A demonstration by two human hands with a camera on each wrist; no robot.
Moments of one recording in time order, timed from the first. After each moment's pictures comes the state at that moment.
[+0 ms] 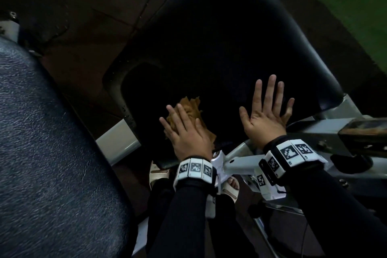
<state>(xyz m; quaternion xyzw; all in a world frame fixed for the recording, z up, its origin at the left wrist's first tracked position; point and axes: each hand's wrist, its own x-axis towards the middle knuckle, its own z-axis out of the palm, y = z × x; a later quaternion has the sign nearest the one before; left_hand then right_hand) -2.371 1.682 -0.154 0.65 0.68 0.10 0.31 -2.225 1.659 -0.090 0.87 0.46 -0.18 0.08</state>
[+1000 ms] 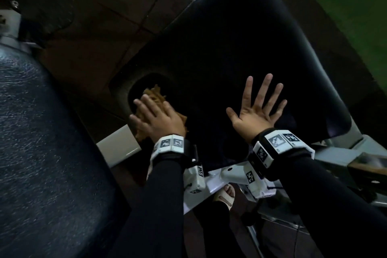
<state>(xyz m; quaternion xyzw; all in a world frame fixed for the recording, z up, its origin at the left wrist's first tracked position) -2.398 1.788 -0.166 0.51 0.80 0.10 0.29 -2.236 1.734 -0.087 0.85 0.44 -0.27 0.07</state>
